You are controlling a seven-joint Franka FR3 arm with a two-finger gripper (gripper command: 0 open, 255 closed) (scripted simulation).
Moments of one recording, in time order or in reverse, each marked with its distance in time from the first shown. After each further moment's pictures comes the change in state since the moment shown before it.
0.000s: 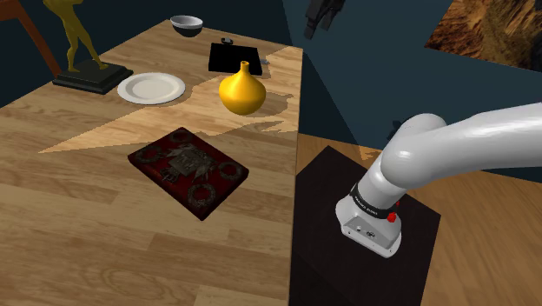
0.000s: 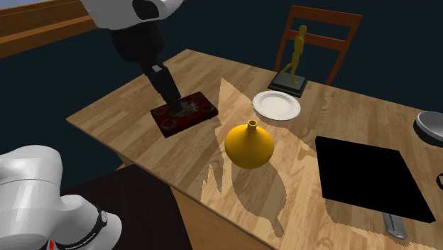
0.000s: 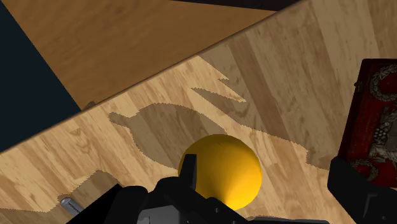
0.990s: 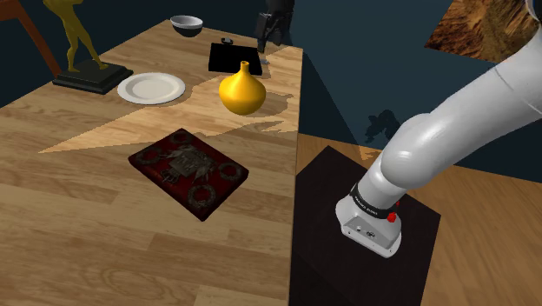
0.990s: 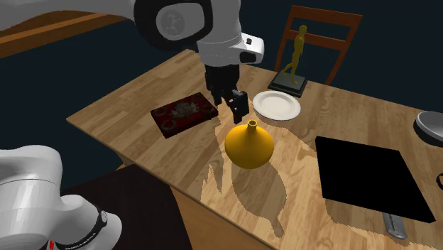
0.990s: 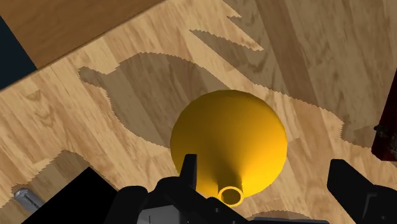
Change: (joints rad) arm 0.007 0.467 -0.026 0.141 0.018 0.272 -0.038
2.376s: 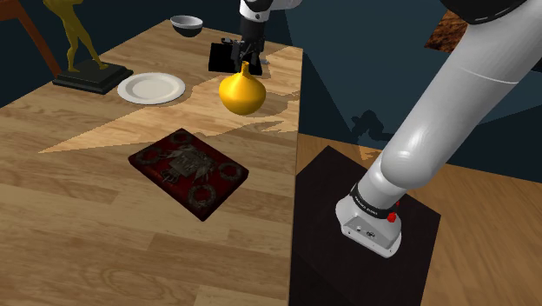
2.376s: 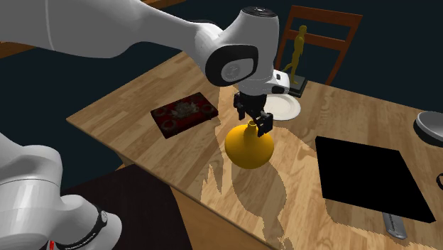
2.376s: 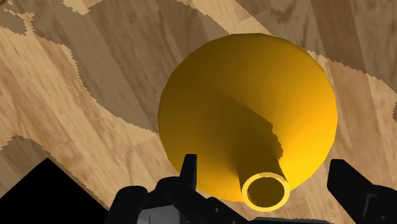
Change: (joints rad) arm 0.002 0.345 -0.008 0.132 0.026 0.179 -0.032
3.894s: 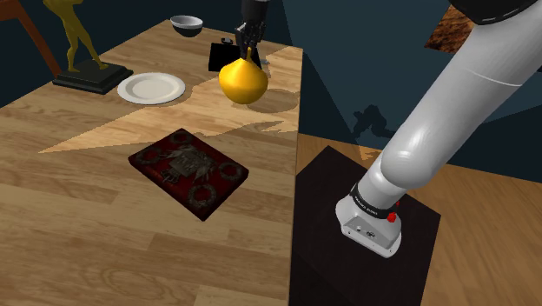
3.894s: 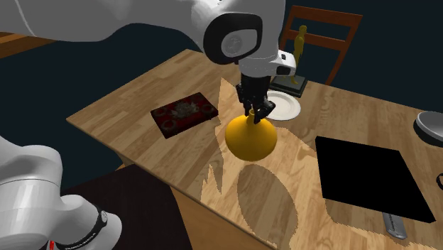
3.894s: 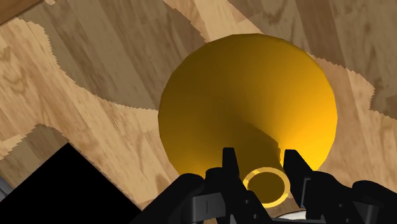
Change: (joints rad) arm -0.001 -0.033 -0.001 0.094 -0.002 -0.128 0.001
